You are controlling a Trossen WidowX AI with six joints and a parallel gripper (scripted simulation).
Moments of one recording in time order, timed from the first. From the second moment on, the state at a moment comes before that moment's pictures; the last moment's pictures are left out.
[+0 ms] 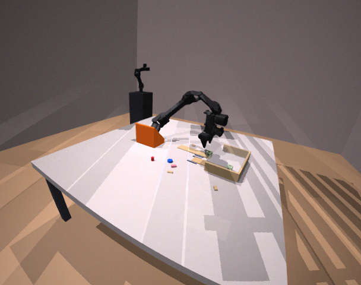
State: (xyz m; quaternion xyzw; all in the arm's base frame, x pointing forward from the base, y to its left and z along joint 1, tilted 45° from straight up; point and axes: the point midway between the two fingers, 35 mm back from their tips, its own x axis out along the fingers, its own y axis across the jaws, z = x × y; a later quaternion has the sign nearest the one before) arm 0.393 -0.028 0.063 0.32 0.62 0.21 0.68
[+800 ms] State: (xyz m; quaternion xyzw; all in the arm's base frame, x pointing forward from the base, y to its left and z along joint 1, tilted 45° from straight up) arm 0.423 -0.018 0.044 0.32 0.62 0.21 0.68
